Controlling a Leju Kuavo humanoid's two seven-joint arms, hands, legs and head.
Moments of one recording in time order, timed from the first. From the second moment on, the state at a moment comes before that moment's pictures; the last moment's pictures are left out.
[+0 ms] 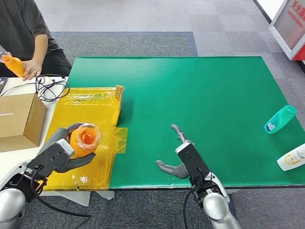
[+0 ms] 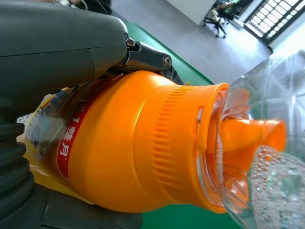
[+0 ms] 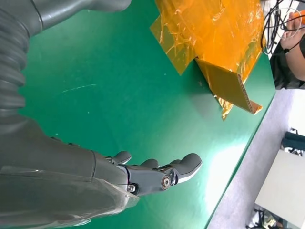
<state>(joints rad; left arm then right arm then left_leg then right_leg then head) -0.08 0.24 -0.06 -1.68 -0.43 -0.38 0.03 0.00 0.10 0.06 -1.63 0.53 0.02 -0.37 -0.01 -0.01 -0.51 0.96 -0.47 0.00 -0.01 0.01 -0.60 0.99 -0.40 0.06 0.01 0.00</state>
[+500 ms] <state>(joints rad) -0.34 0.39 -0.25 -1.31 -0.74 -0.42 0.00 -0.02 0.13 0.05 -1.59 0.53 0.05 -0.38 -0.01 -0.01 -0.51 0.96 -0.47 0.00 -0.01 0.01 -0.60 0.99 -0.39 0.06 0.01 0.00</state>
